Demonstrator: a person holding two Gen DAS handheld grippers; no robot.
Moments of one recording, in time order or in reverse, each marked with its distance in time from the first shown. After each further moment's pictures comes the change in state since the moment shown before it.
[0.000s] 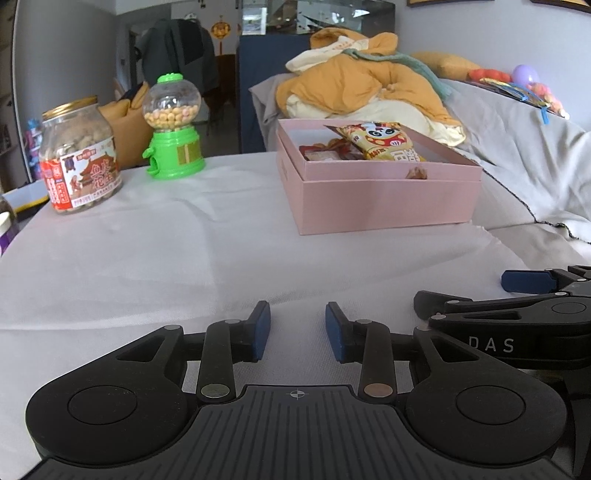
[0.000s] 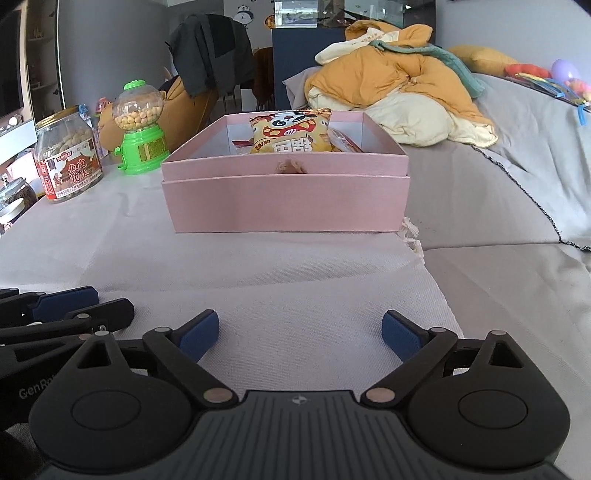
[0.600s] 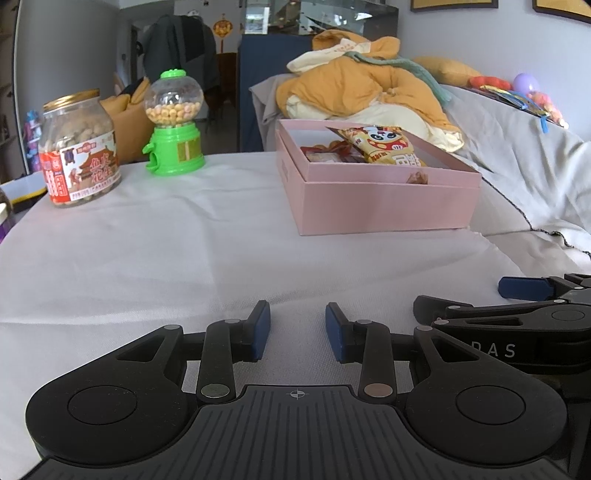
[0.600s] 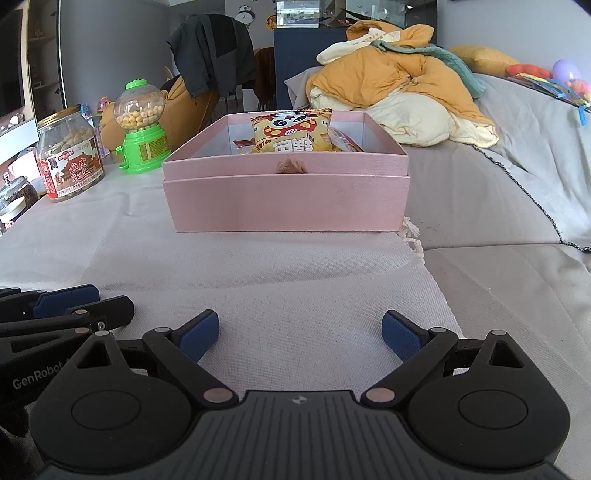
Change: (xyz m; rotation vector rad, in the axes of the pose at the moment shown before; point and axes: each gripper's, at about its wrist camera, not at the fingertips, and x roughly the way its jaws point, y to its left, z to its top) left arm 0.000 0.007 0.000 -0.028 -0.003 -0.022; right arm -0.001 0.001 0.000 -0.001 0.000 0.001
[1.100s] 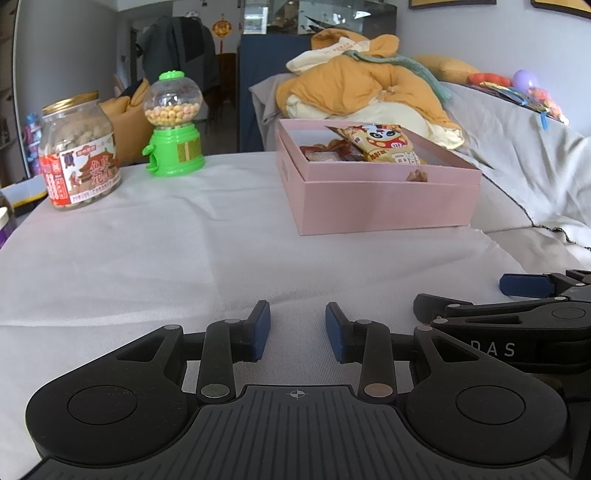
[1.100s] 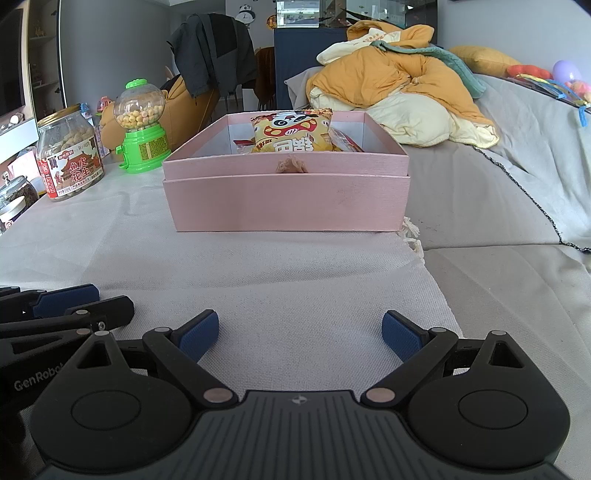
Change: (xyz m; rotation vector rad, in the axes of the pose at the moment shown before) left arm 0.000 -0.002 0.000 0.015 0.002 0.010; right arm 0.000 0.000 0.000 0.000 0.000 0.000
